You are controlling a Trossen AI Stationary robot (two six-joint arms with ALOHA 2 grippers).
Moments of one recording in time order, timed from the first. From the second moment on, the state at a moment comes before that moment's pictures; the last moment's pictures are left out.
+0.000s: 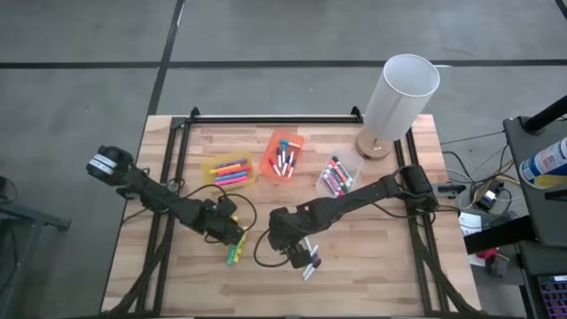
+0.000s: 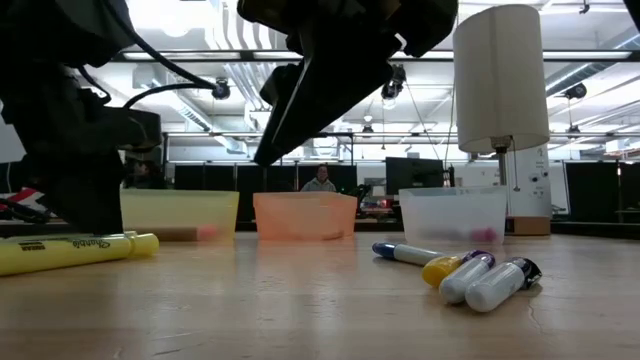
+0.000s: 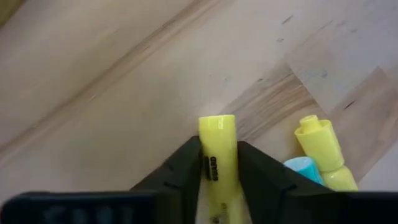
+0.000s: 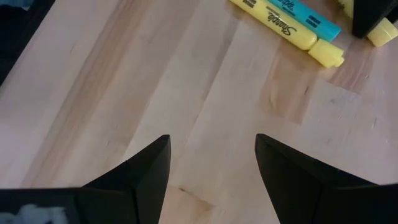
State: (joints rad) left arm -0.45 1.44 0.61 -0.43 -0.32 -1.31; right arm 0.26 2.08 1.60 -0.52 -0.14 -0.08
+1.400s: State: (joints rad) left arm 0.00 1.01 0.74 -0.67 -0.56 -0.31; right arm 0.26 2.08 1.60 -0.49 -0.13 -0.03
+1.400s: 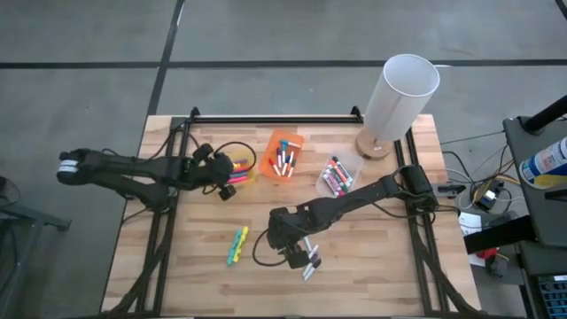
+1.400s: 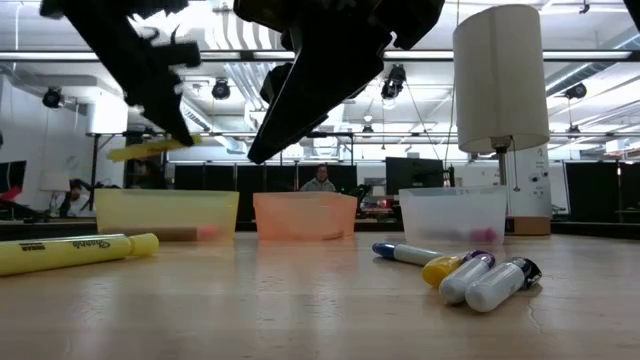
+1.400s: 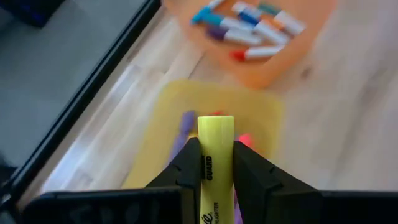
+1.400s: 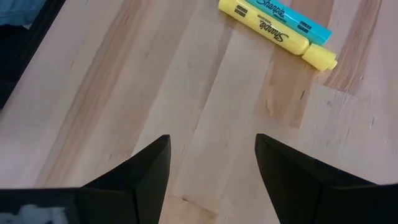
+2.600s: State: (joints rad) left arm 0.27 1.36 0.76 -0.55 -0.38 -0.19; right arm 0.26 2.08 1.60 -0.50 -0.13 -0.02
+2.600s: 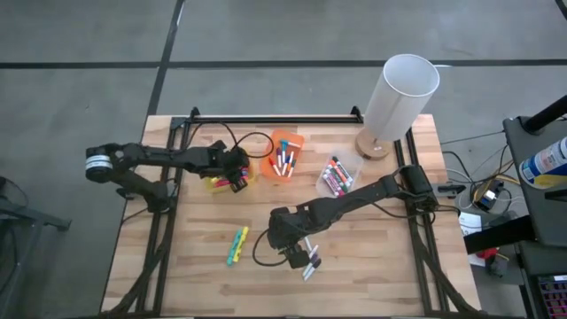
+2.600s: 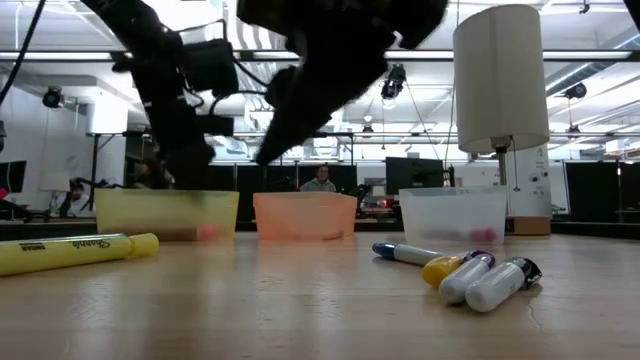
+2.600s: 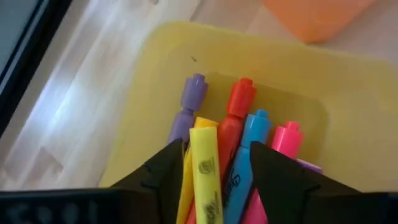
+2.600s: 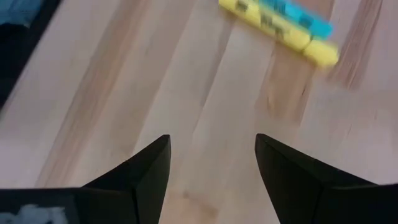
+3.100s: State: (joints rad) left arm -0.01 1.17 0.77 -0.70 -0.09 -0.81; right arm 0.26 2.08 1.60 -0.64 -0.13 0.03
